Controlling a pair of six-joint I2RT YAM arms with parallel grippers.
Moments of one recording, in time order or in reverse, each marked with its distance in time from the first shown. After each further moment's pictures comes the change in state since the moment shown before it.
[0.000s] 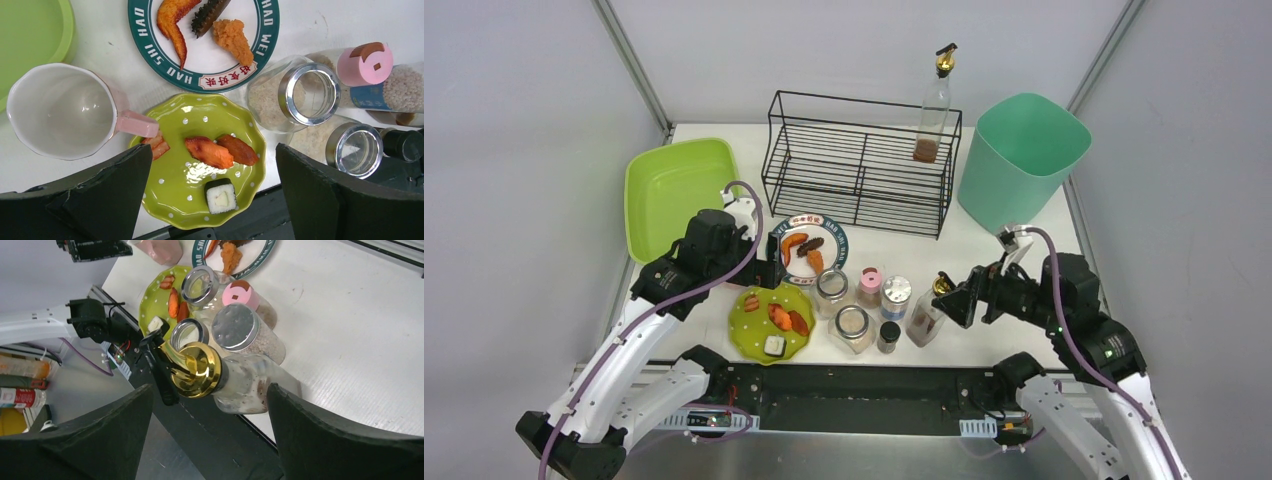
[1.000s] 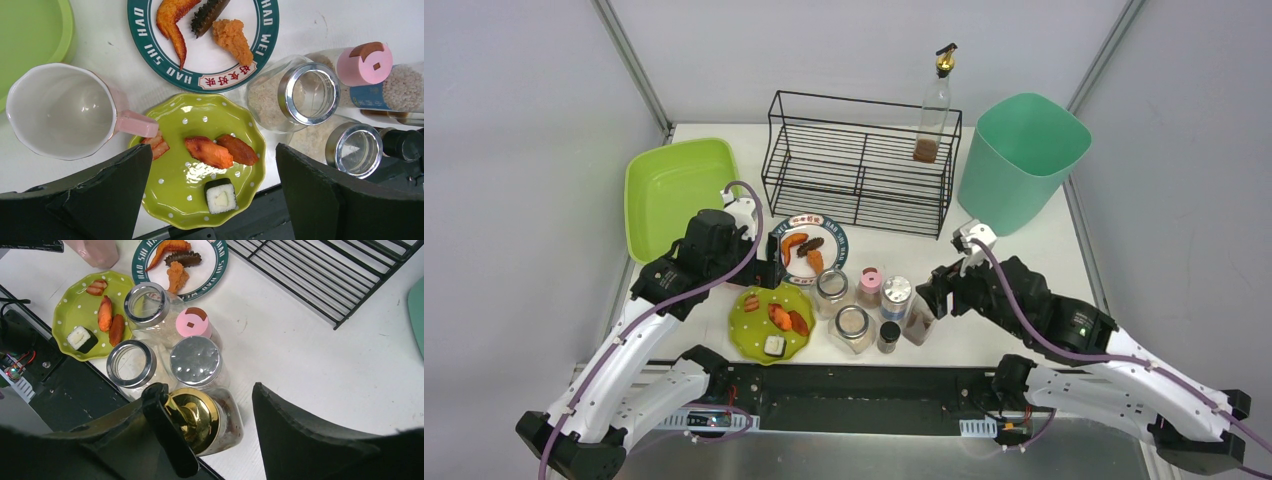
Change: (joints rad) left arm 0.000 0.000 0.000 0.000 0.002 0.000; right arm 0.640 0.158 -0.004 0.151 0.777 -0.074
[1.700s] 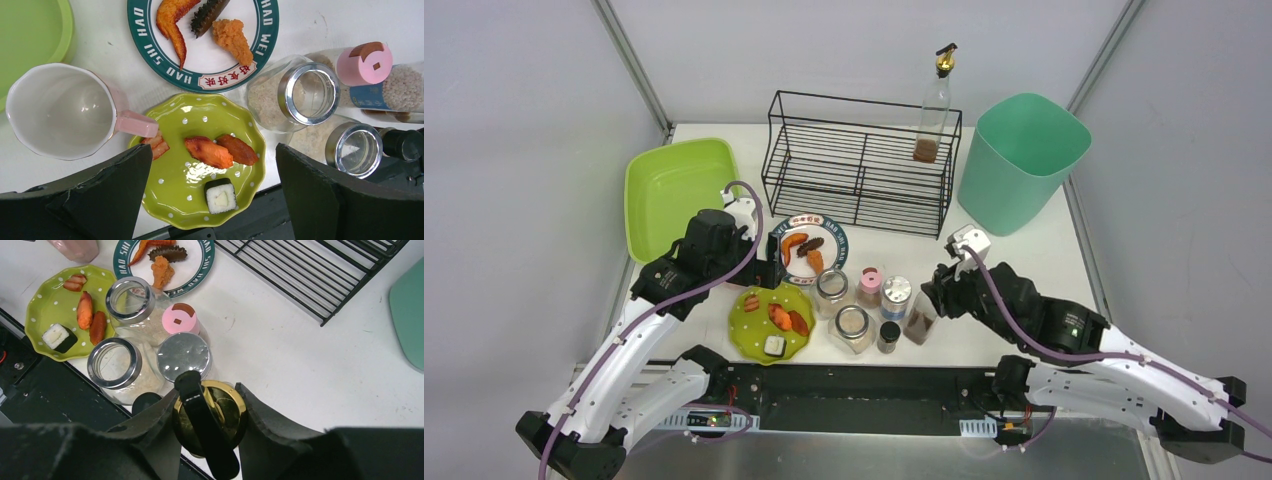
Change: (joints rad) left arm 0.000 0.000 0.000 0.000 0.000 0.000; right arm 0.071 0.004 -0.039 0.011 0.113 0.000
